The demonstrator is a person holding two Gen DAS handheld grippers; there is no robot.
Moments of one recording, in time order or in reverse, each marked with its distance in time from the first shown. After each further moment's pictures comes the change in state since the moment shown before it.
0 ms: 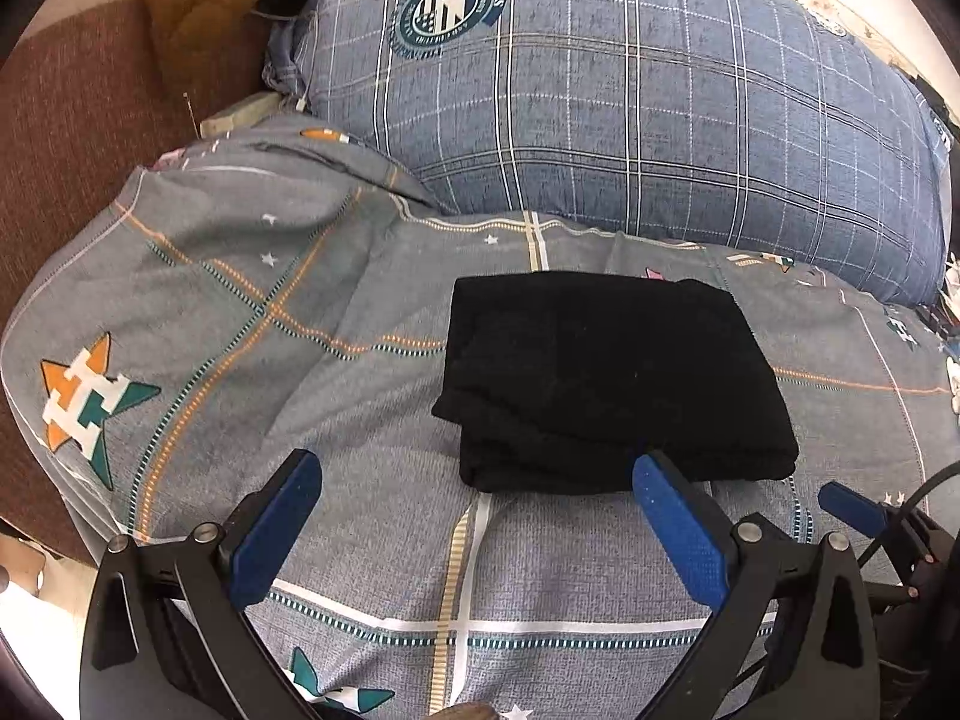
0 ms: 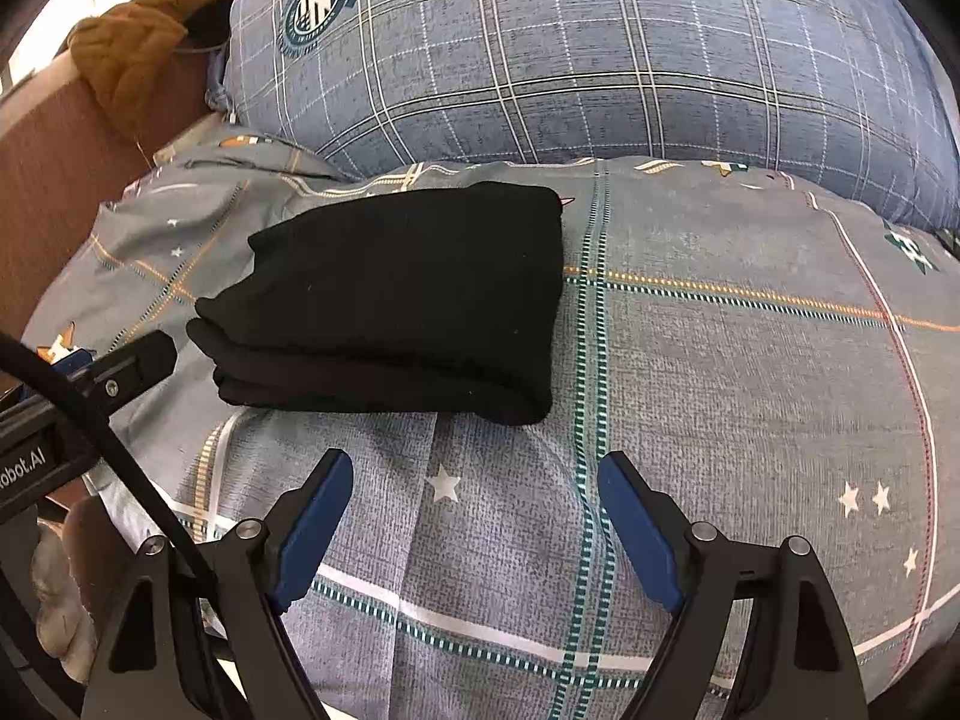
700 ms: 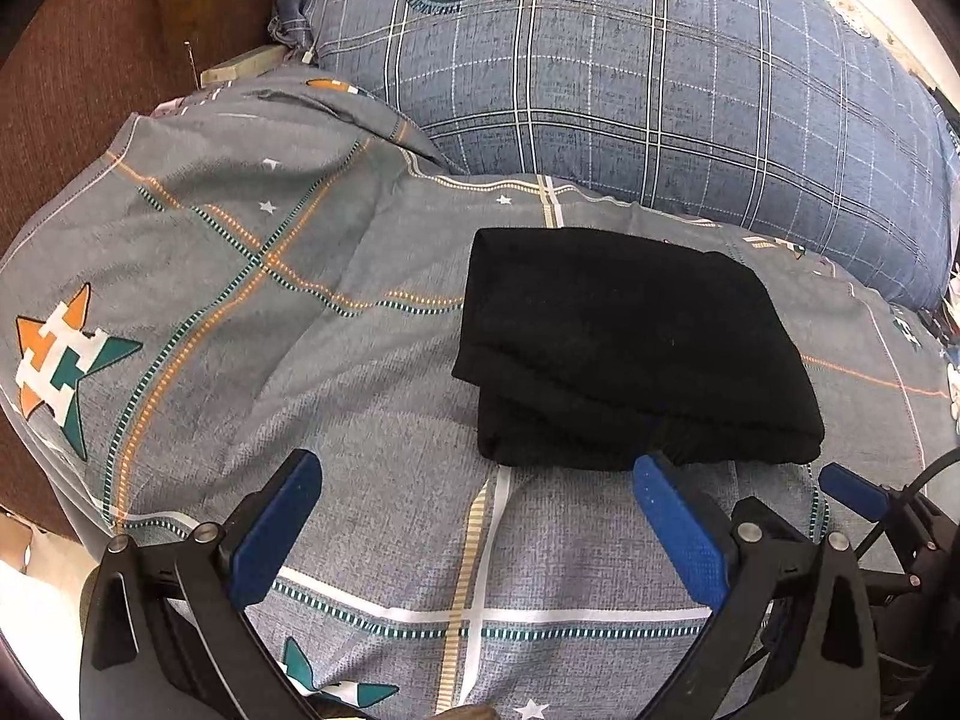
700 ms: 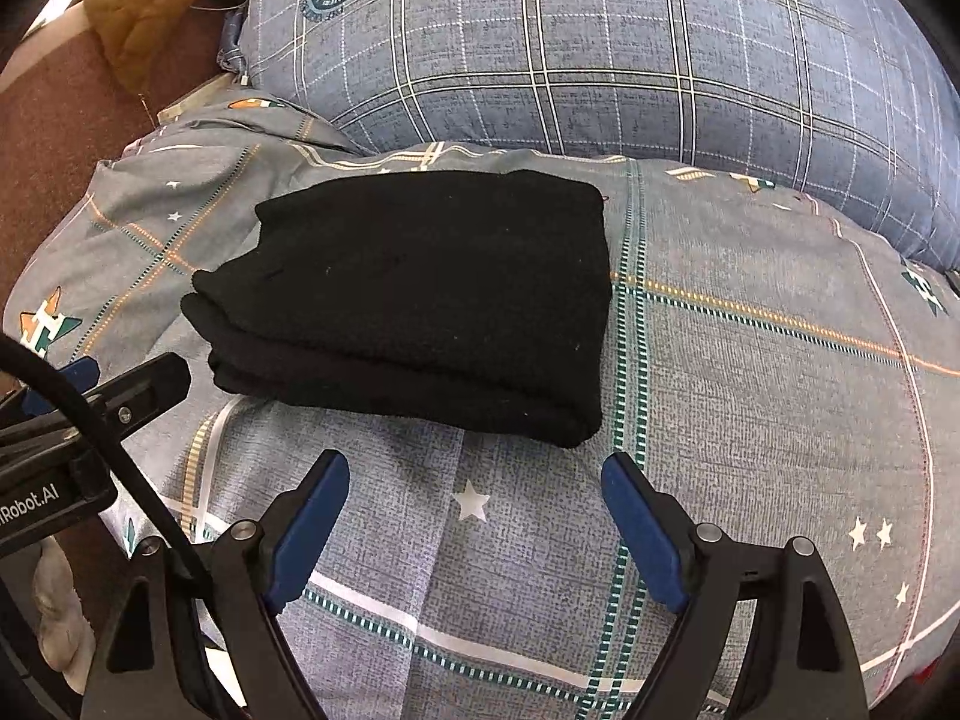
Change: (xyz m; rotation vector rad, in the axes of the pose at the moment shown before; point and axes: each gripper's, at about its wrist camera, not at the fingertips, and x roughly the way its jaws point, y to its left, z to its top) left arm 0.022 0.017 -0.009 -0.033 0.075 -0.031; right arm 0.019 0.018 0.008 -0.066 0.043 -0.024
